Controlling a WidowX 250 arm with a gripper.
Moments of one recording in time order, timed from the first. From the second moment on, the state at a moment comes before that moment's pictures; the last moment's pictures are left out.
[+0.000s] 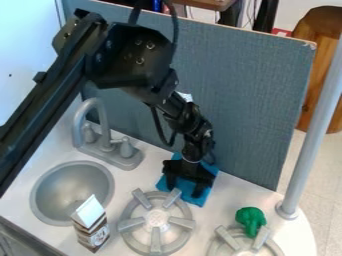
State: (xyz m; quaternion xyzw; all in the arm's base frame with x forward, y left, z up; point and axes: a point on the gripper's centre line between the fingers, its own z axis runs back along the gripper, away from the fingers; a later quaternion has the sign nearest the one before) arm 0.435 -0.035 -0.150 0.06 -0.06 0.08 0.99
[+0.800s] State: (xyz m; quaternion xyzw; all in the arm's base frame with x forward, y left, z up) arm 0.449 -0.094 -0.149 0.04 -0.04 0.04 1.00
